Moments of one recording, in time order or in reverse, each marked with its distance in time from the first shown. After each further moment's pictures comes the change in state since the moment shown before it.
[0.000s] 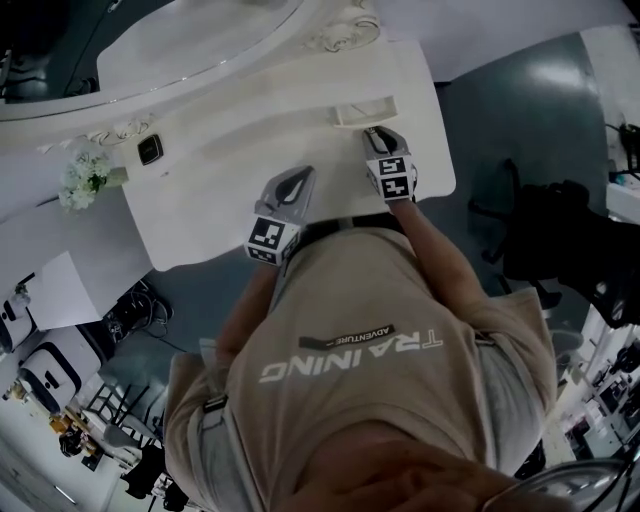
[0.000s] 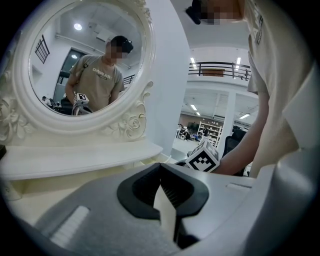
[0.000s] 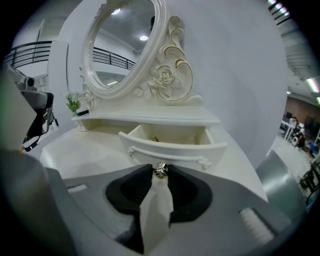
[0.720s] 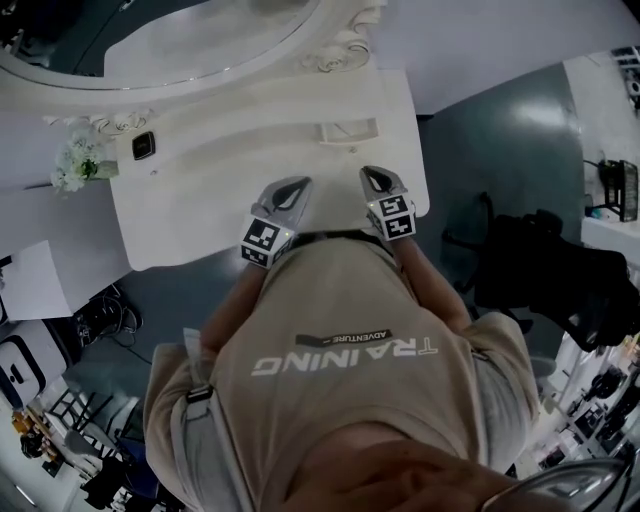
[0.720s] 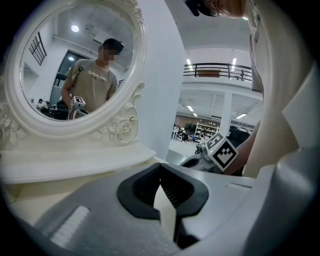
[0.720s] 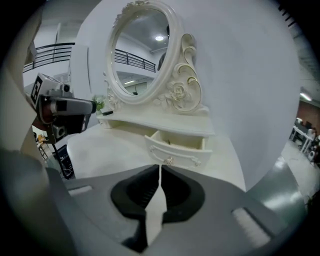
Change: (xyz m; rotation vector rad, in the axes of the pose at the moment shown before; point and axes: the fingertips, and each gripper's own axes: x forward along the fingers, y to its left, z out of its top) left arm 0.009 -0.033 0.016 0.026 -0.033 -0.027; right arm -0.078 0.007 -0.007 -0.121 0.006 0.147
